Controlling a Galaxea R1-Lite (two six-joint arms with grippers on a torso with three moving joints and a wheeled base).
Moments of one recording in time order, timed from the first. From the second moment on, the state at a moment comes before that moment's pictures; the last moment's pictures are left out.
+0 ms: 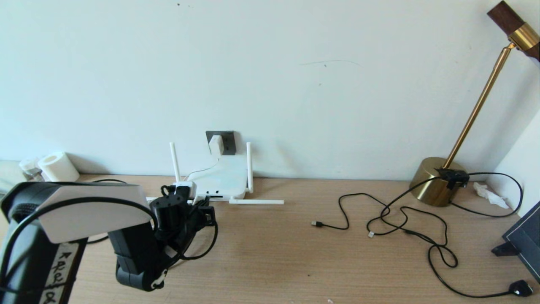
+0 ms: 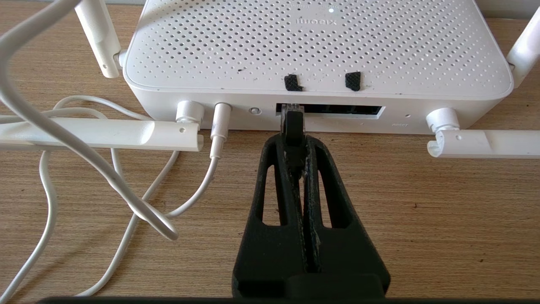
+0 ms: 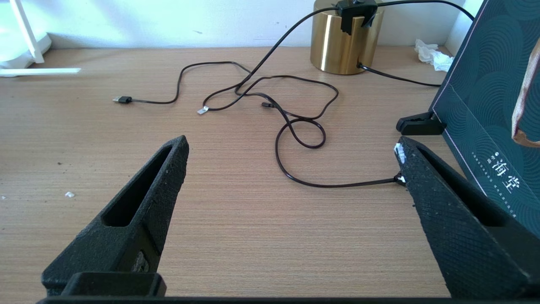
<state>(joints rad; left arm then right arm) -0.26 2.38 -0.69 -1.50 0.20 0.00 0.01 0.00 0.00 -0.01 -0.03 0.04</state>
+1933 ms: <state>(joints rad) -0.26 2.38 -0.69 -1.50 0.20 0.00 0.01 0.00 0.00 -0.01 -0.03 0.04</state>
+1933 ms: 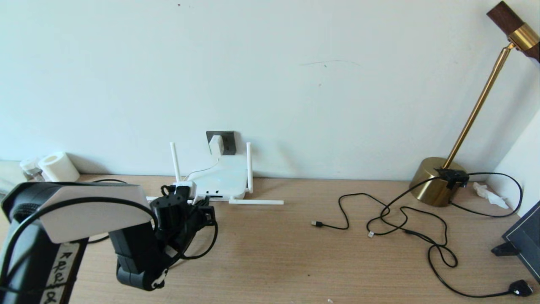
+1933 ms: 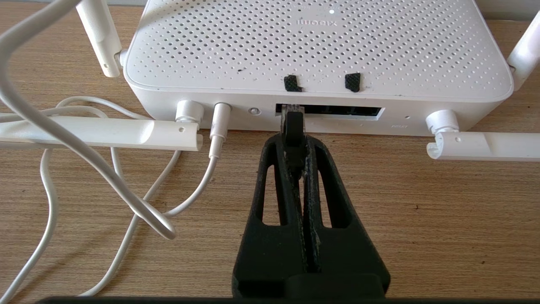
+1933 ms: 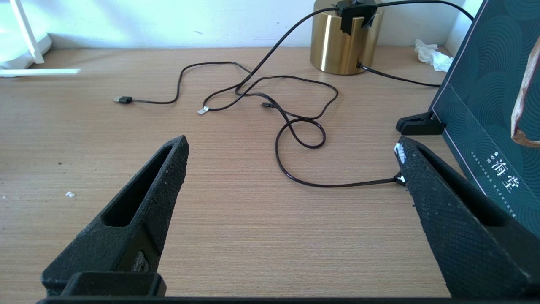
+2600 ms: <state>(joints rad) -0.26 2.38 -0.69 -1.50 0.20 0.00 0.01 0.00 0.00 -0.01 -0.03 0.04</state>
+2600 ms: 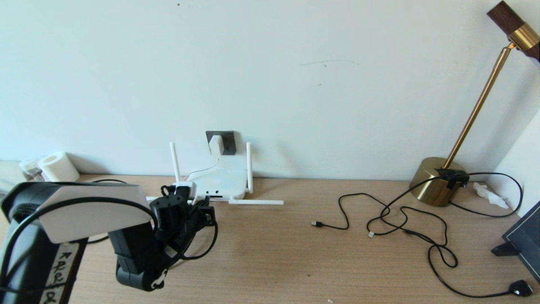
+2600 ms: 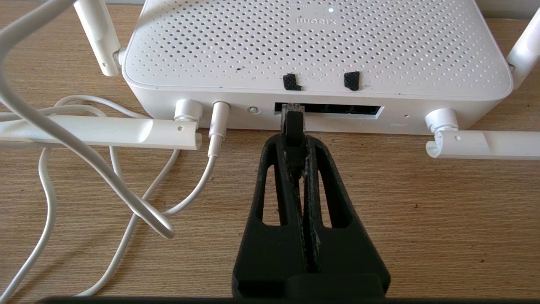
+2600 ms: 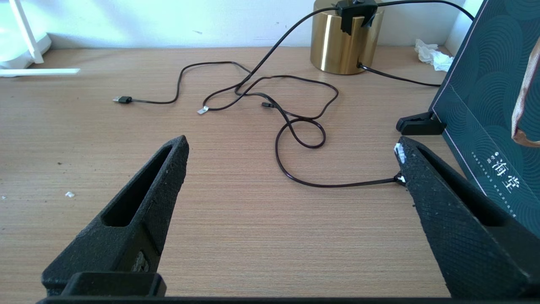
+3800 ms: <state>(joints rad) -0.25 2.38 -0.68 -1.50 0.20 -0.01 0.01 0.00 0.00 -0.01 -0.03 0.04</state>
